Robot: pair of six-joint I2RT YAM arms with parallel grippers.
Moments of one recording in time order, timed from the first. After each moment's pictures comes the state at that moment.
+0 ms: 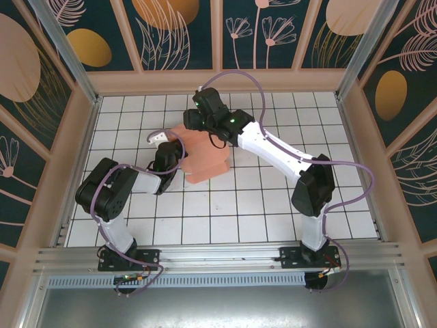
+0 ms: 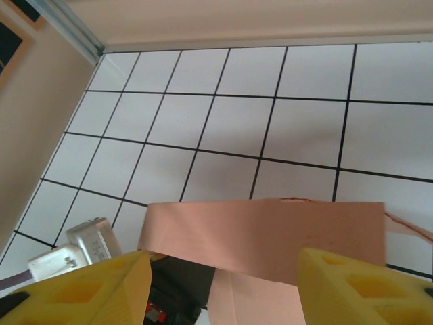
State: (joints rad) left arm -0.44 1.79 0.63 0.81 -0.30 -0.75; right arm 0.84 1.92 1.86 -0.56 0.19 0.53
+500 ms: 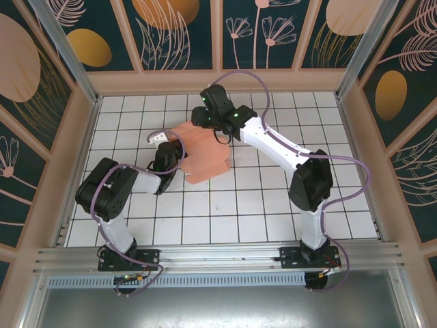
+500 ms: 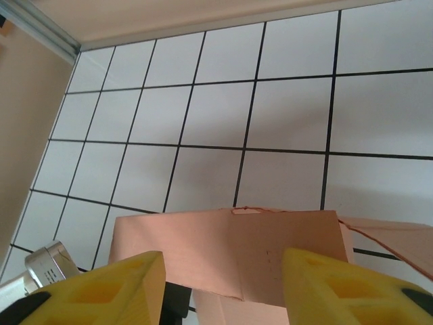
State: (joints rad) left arm -0.44 1.79 0.63 0.80 -0.30 -0.74; right arm 0.77 1.97 1.86 -0.58 0.09 0.60
